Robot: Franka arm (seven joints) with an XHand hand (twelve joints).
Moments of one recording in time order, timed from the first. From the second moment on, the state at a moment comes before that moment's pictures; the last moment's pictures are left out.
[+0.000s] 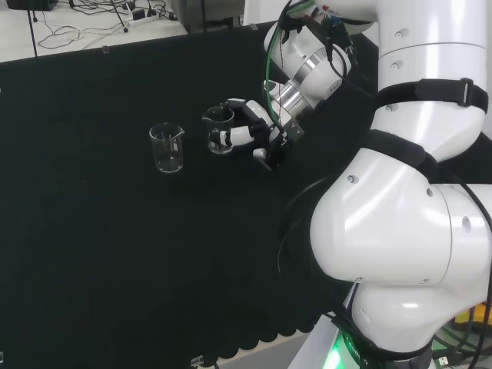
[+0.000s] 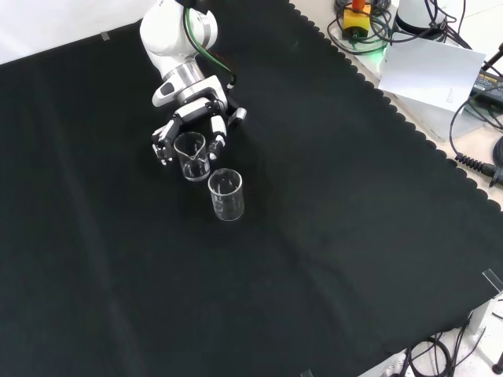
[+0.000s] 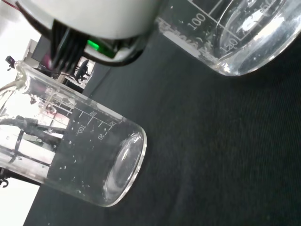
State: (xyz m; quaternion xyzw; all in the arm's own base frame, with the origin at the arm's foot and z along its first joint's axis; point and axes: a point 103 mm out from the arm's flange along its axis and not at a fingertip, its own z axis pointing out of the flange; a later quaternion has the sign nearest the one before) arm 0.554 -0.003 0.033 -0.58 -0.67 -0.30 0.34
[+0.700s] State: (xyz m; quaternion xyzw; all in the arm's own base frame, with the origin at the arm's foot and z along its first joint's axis) arm 0.560 -0.001 0.044 -0.60 -0.65 -0.31 0.35
